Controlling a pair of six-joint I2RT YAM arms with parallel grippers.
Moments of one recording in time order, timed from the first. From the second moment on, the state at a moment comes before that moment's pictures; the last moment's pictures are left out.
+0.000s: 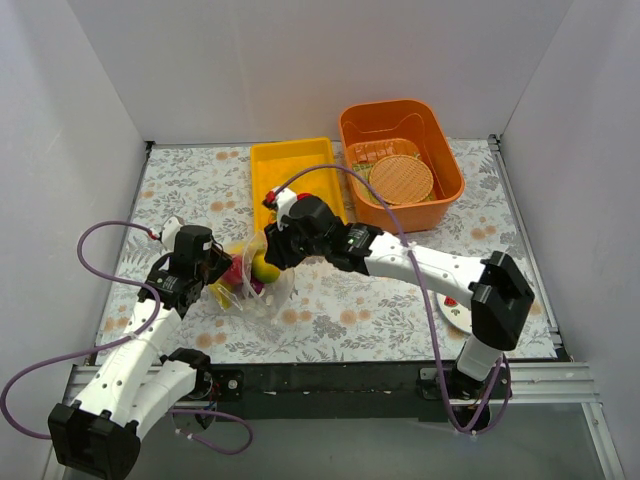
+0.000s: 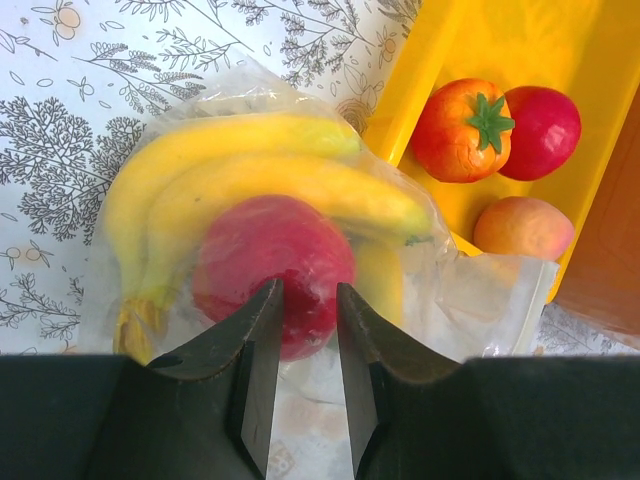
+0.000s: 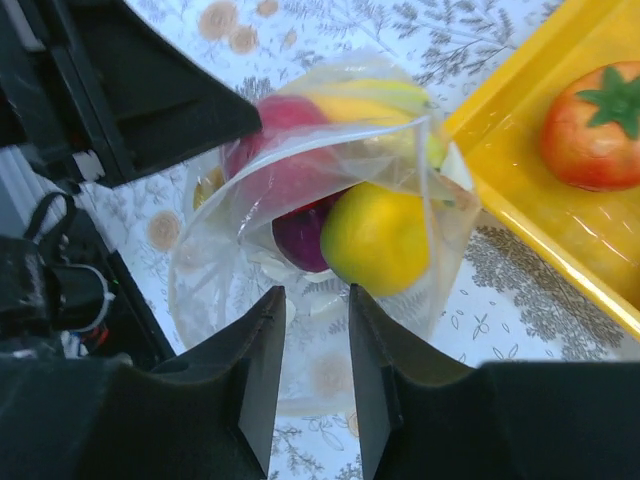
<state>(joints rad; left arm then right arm) -0.29 0.84 0.72 -0.63 -0.28 -0.97 1.03 1.66 1.39 -0.24 -0.09 0.32</state>
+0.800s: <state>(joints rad) -0.28 0.84 0.69 -0.56 -0.27 -0.95 1.13 1.97 1.40 -0.04 0.08 0.02</state>
